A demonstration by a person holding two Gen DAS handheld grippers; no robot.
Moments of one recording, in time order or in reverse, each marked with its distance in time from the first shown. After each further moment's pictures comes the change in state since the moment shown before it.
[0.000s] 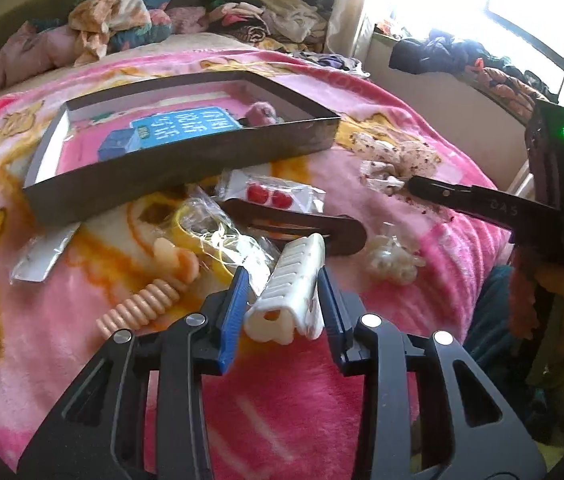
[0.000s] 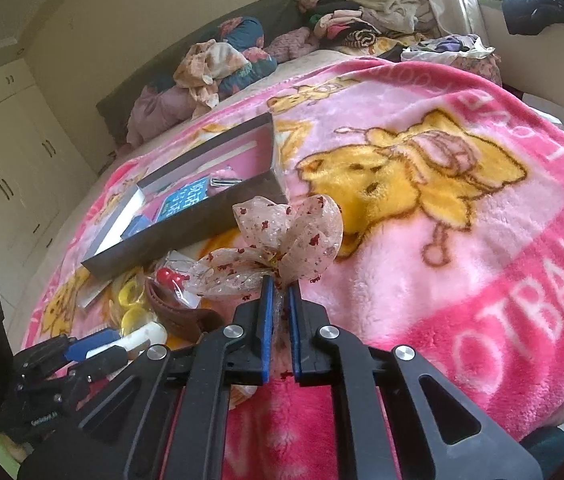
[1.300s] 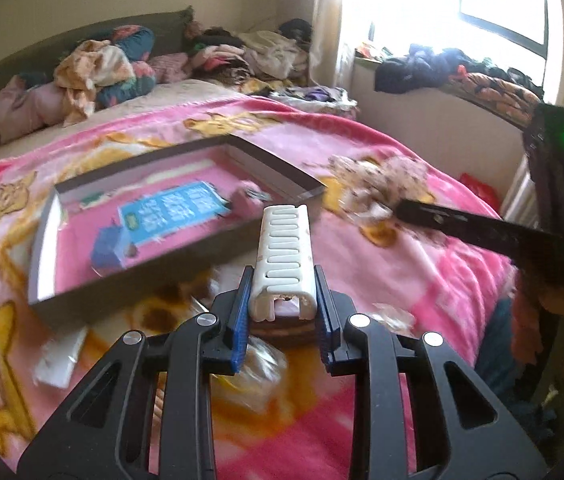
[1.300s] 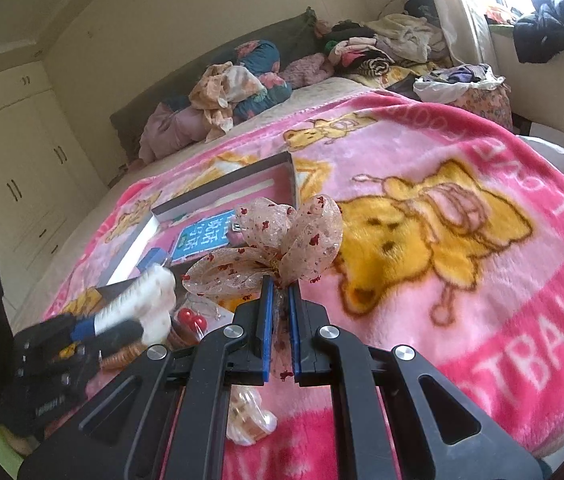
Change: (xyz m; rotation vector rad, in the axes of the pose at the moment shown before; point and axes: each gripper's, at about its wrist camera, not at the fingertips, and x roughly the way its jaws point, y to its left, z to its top) left arm 0.000 -0.013 0.048 0.099 -0.142 0.019; right arm -0.007 0.017 0.030 -0.054 -0.092 0.019
